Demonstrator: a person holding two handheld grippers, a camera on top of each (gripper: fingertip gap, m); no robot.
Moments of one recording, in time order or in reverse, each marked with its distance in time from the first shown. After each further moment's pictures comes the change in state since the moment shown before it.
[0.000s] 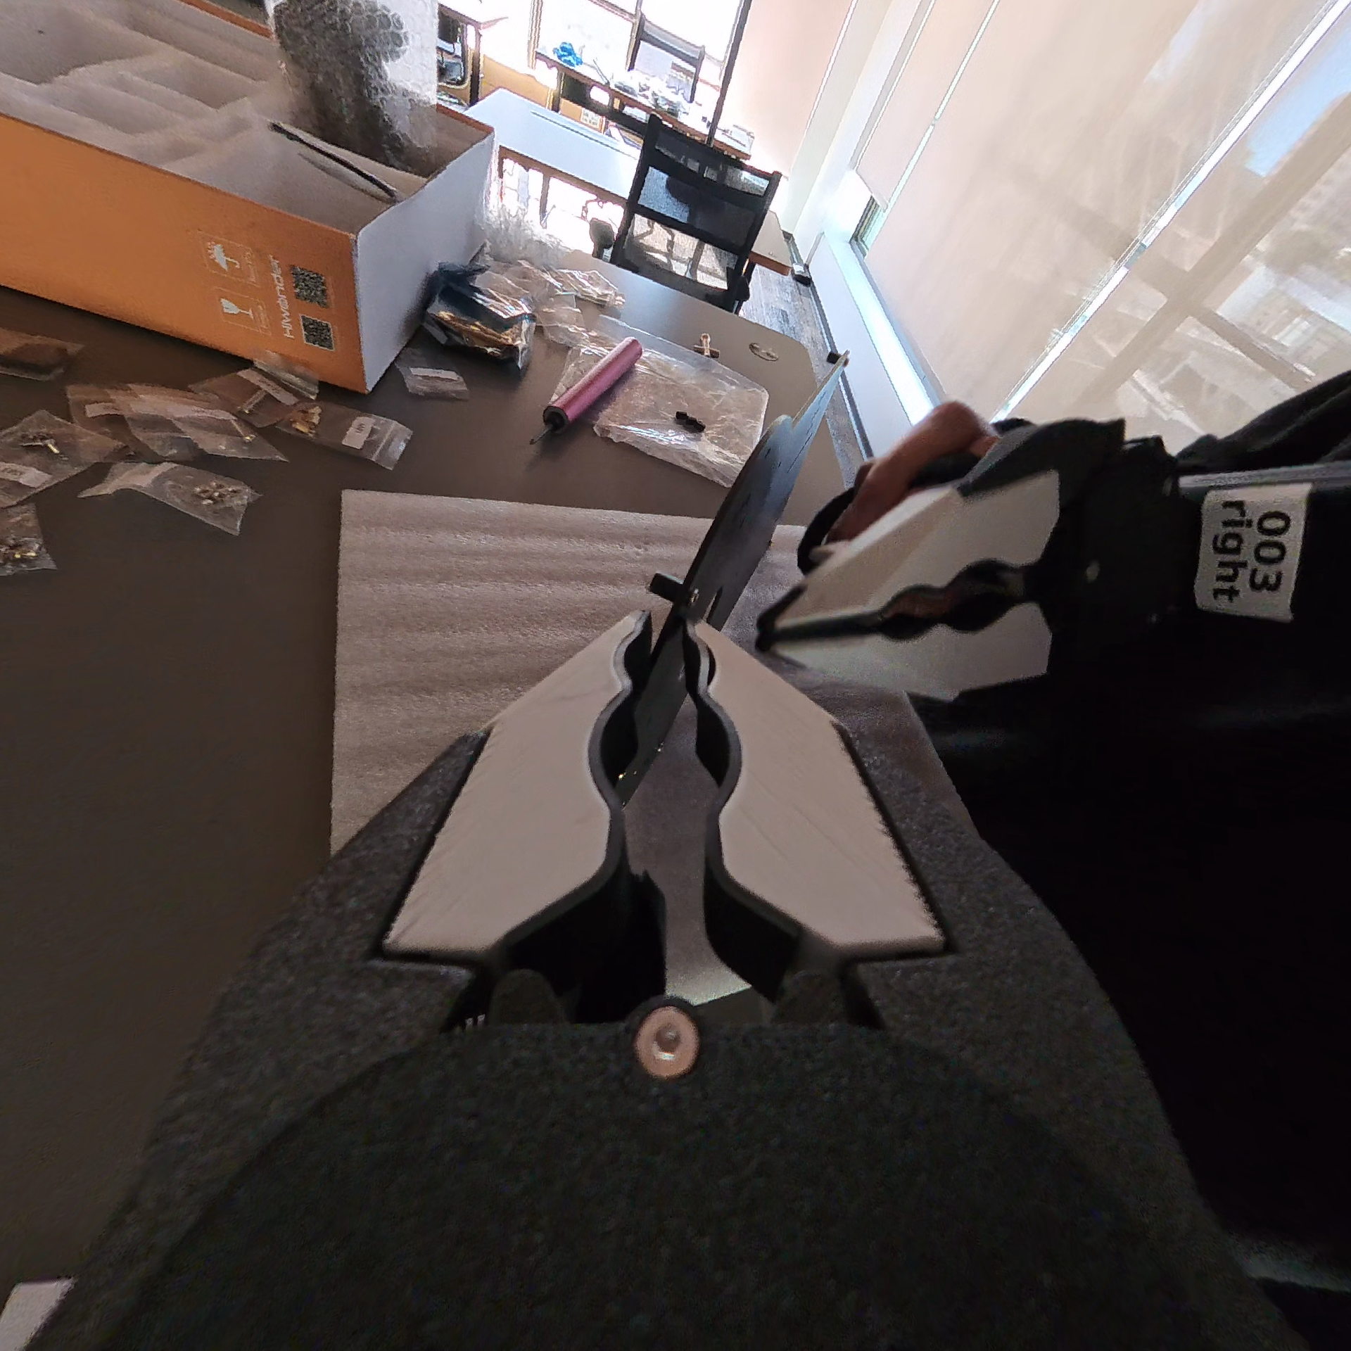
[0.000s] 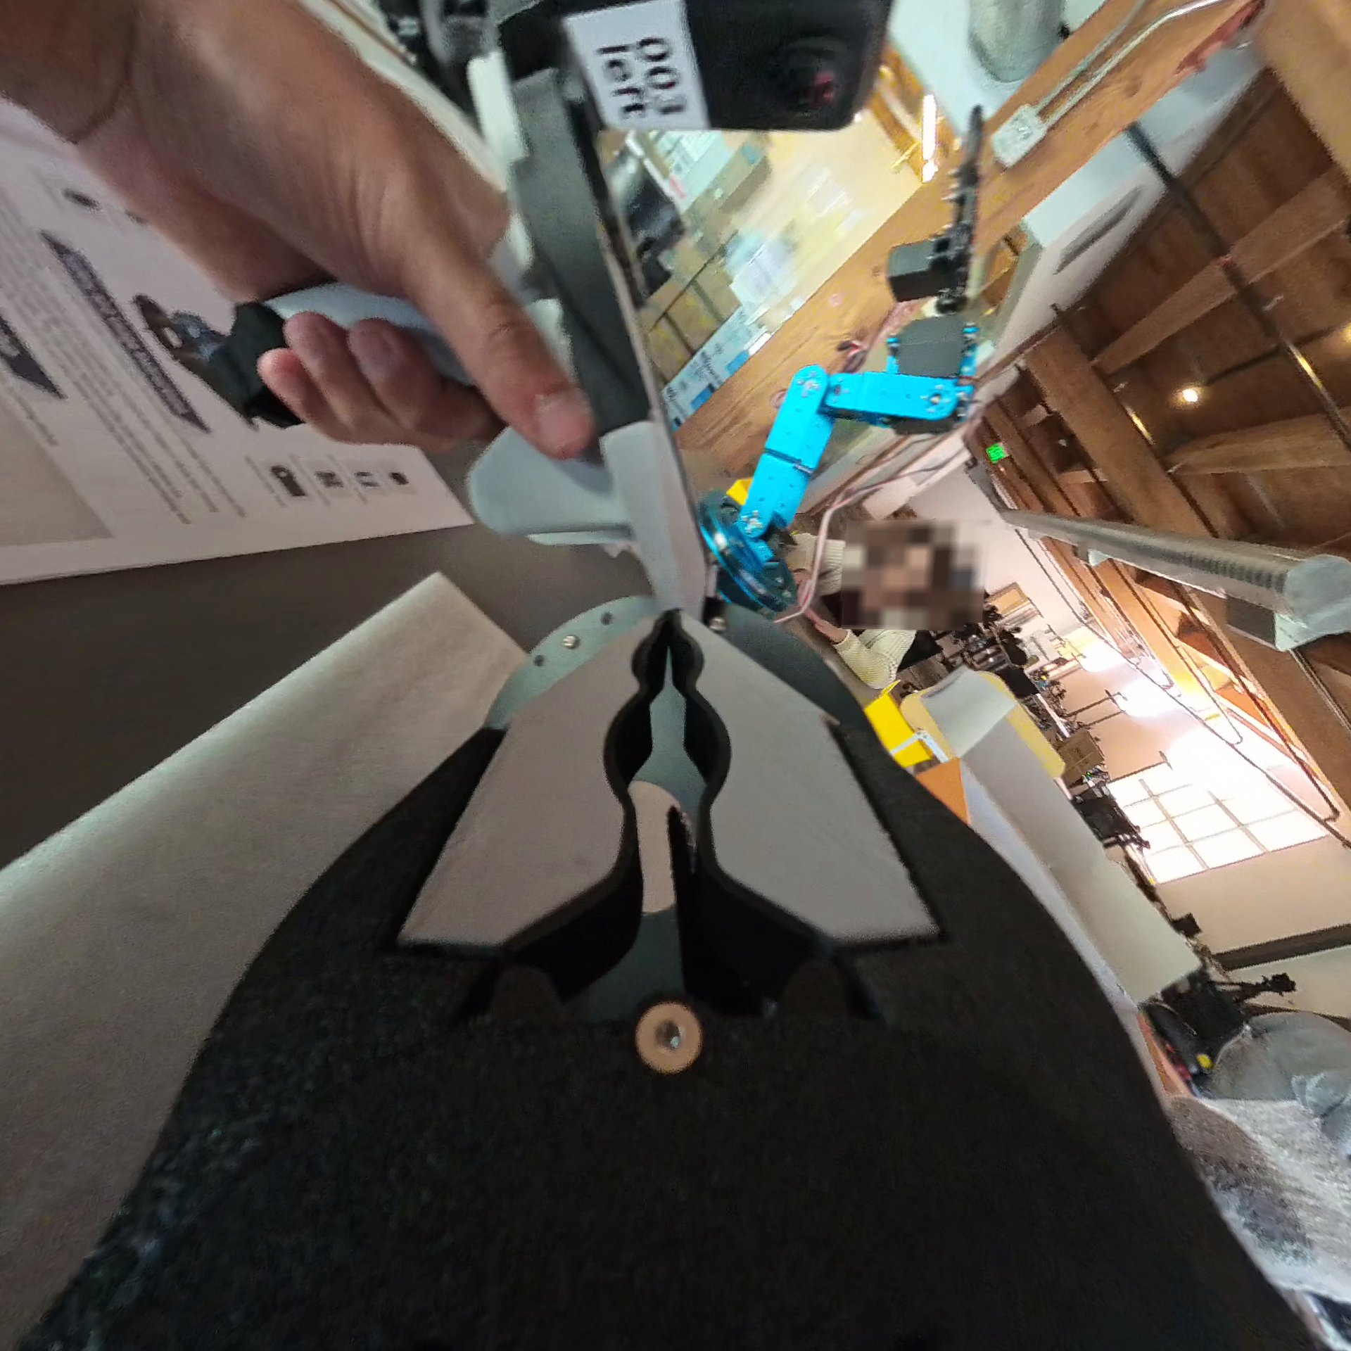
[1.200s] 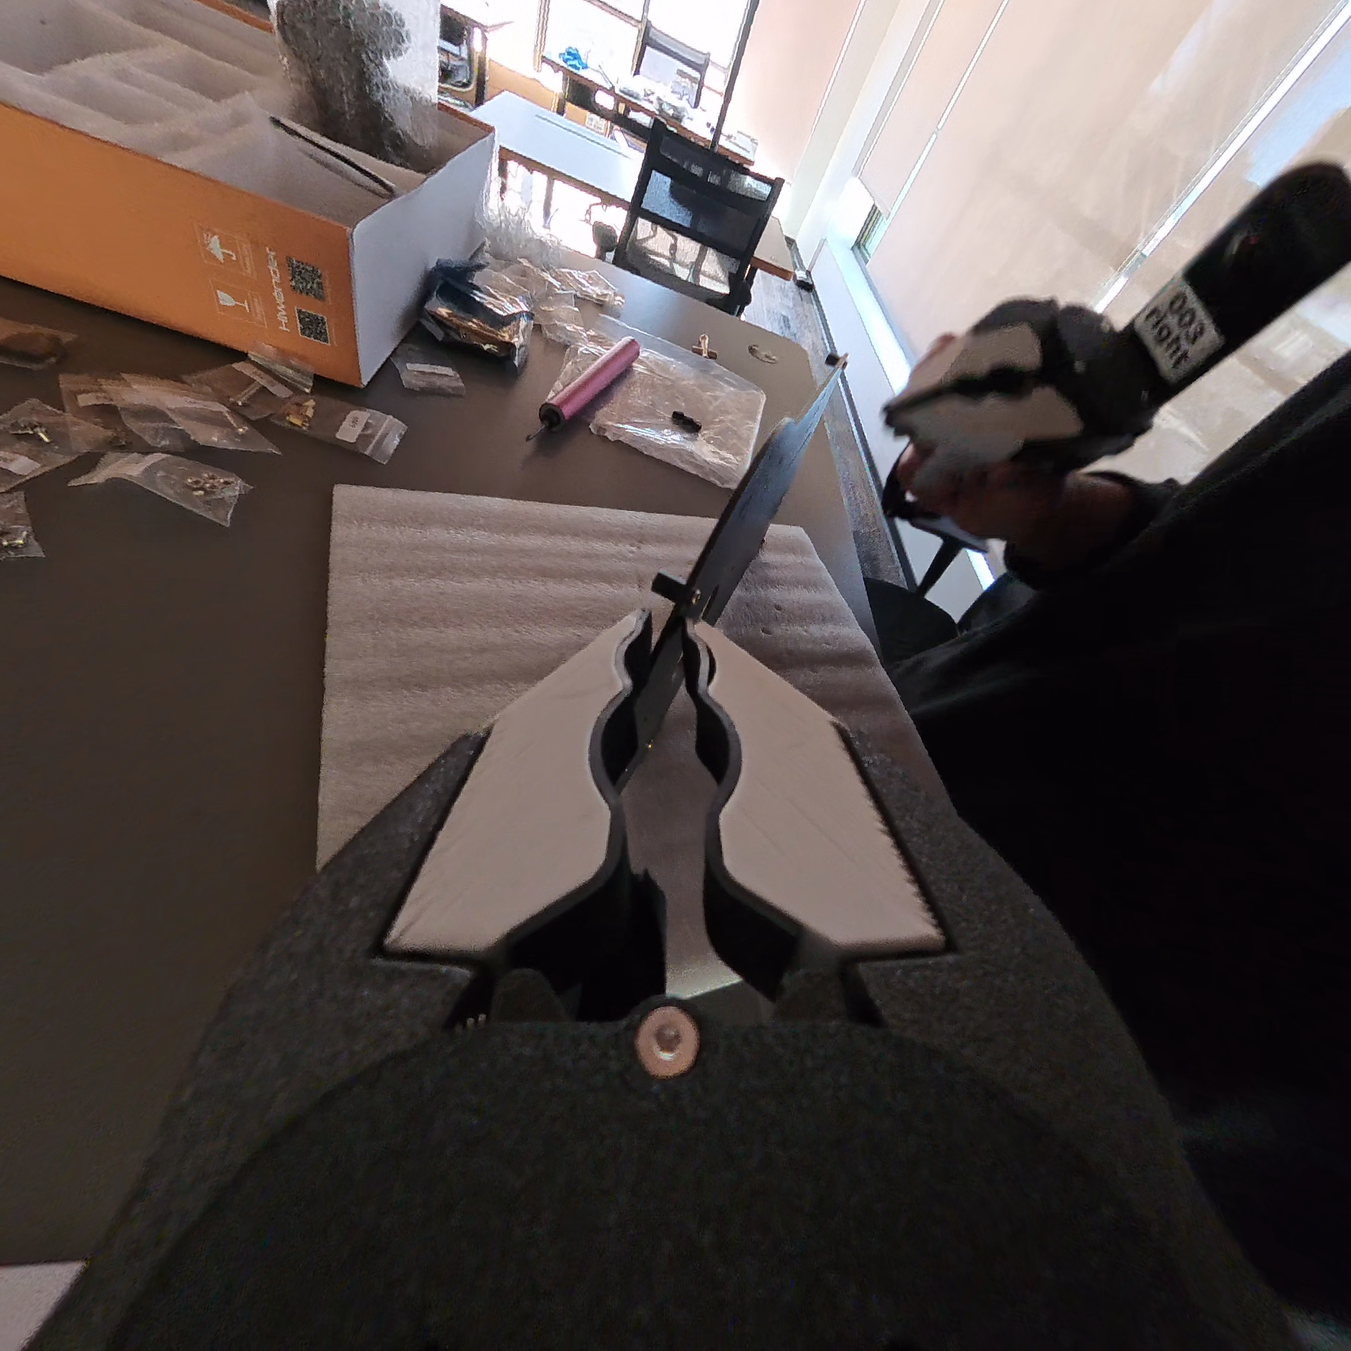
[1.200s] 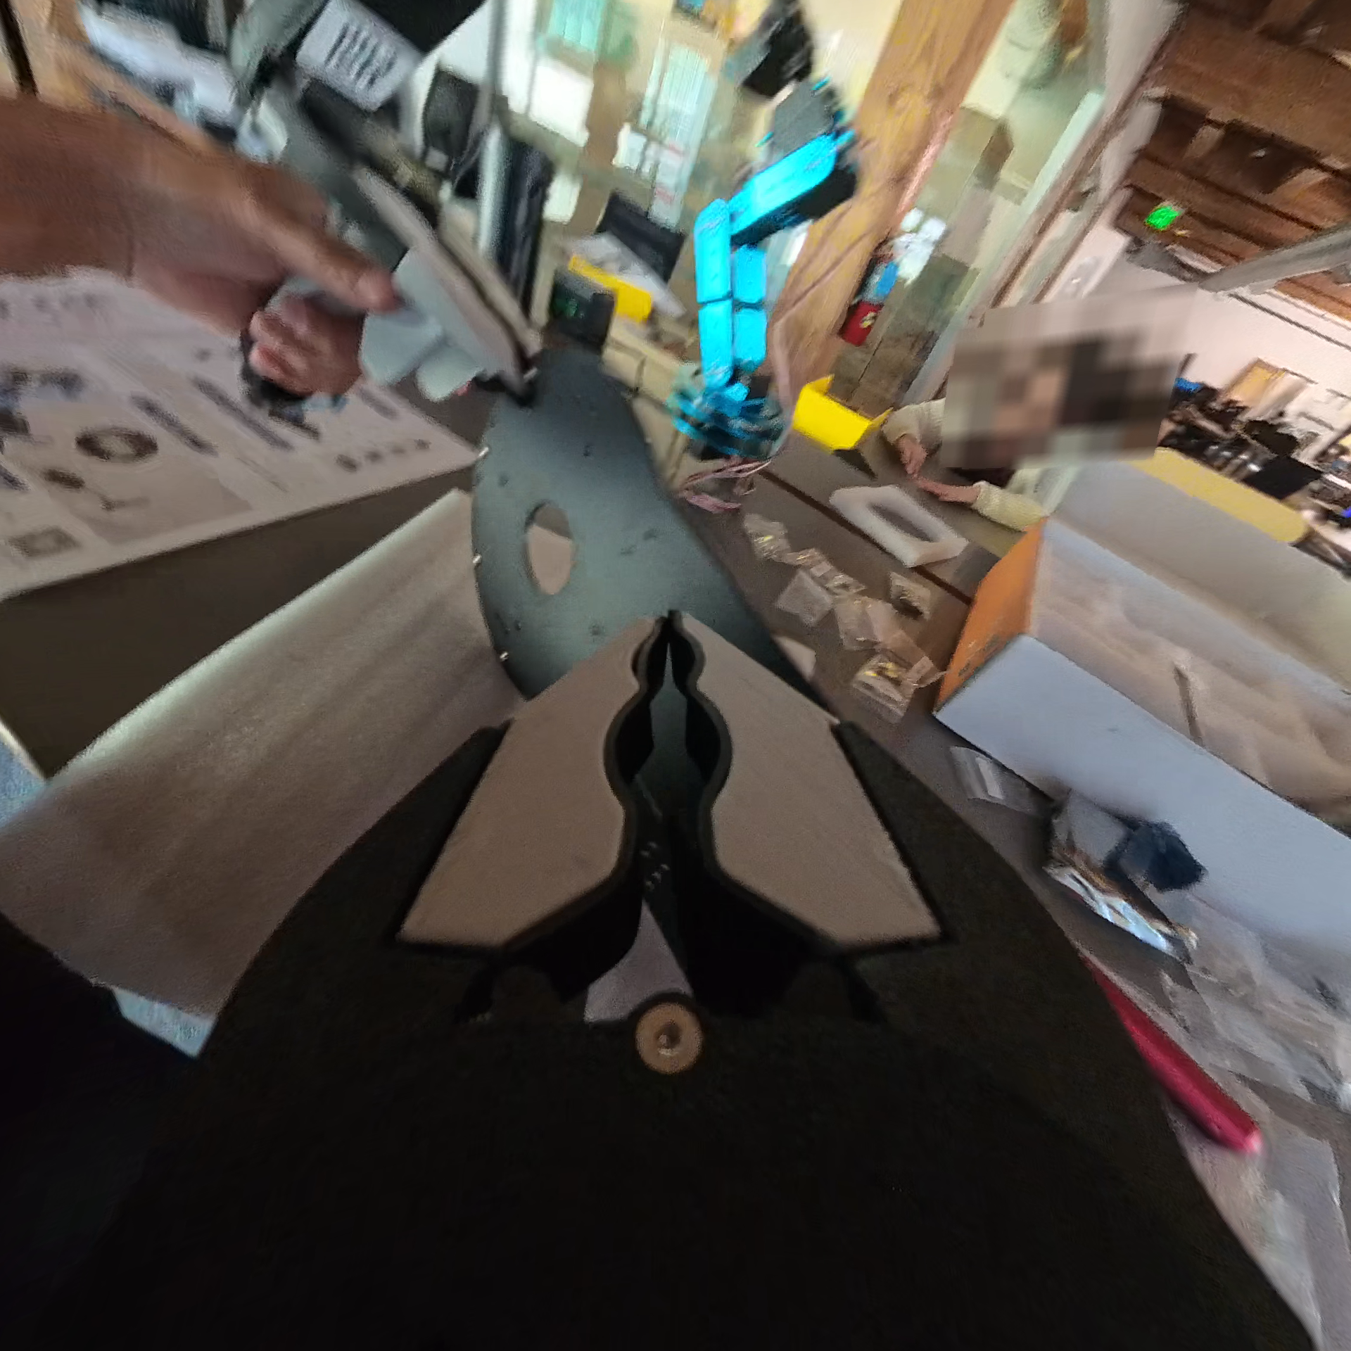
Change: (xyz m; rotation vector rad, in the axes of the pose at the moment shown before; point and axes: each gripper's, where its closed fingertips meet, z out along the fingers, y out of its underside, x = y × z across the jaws) left arm 0.005 0.002 -0.001 0.008 -0.003 -0.014; right arm 0.060 0.074 -0.123 -0.023 -0.082 0.460
